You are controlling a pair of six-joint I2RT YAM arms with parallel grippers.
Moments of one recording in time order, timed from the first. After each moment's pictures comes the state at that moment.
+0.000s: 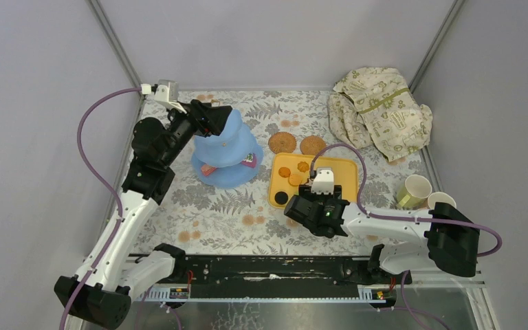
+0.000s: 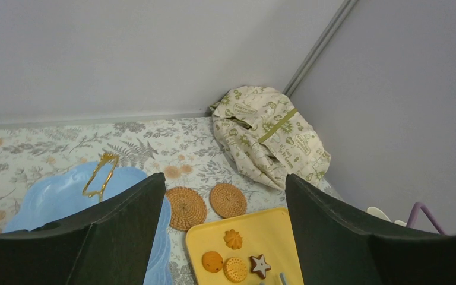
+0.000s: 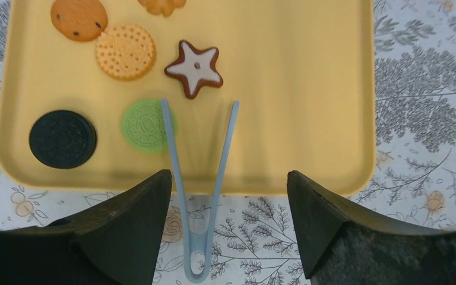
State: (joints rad) left arm -0.30 0.97 1.03 0.07 0.22 -0.44; right arm 1.15 1.30 0.73 -0.65 0.94 0.99
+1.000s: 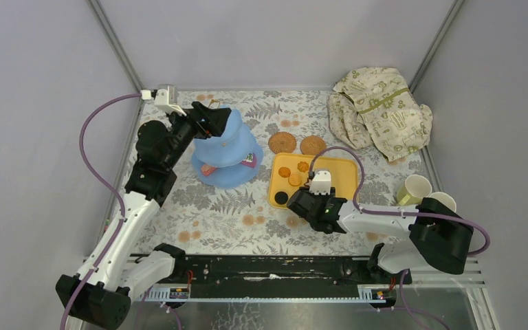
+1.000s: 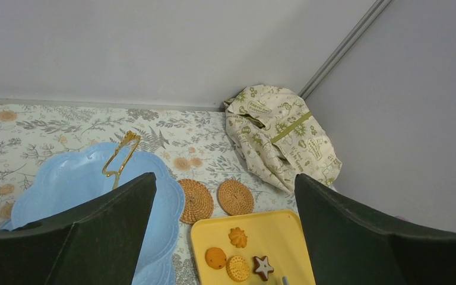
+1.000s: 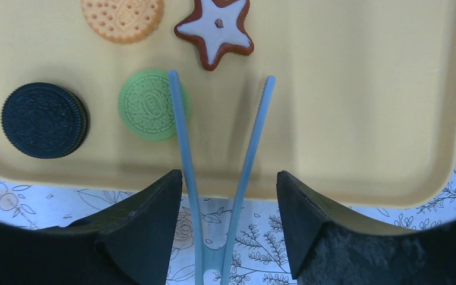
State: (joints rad) left arm -0.30 0.96 0.97 0.07 0.14 -0.48; right arm 1.04 1.36 0.62 -0.41 0.72 0.90
